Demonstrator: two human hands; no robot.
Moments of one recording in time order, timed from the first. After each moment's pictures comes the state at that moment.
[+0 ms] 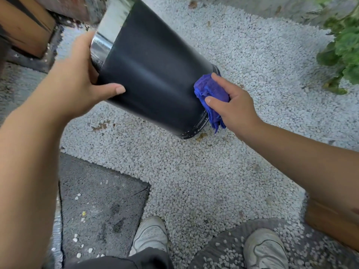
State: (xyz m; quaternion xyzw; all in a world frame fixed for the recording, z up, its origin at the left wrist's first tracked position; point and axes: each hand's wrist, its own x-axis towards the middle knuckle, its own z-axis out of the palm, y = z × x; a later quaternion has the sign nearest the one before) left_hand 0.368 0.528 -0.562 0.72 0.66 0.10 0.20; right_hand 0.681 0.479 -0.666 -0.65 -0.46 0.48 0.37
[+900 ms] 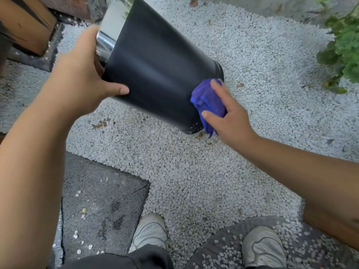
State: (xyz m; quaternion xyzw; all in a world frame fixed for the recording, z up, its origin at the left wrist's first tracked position) left_hand 0.389 0.524 -0.554 0.70 0.68 0.12 0.19; right_hand 0.671 0.447 -0.667 -0.63 -0.52 0.46 0.35
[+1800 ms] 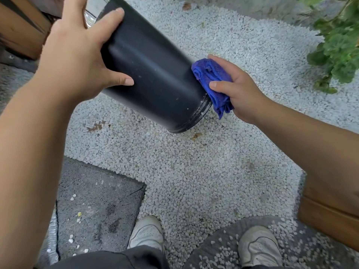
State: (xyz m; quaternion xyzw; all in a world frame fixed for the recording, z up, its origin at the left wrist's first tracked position) left_hand 0.405 0.550 -0.545 0.81 0.58 0.07 0.04; right_hand 0.711 0.503 -0.642 -0.54 -0.47 0.59 0.37
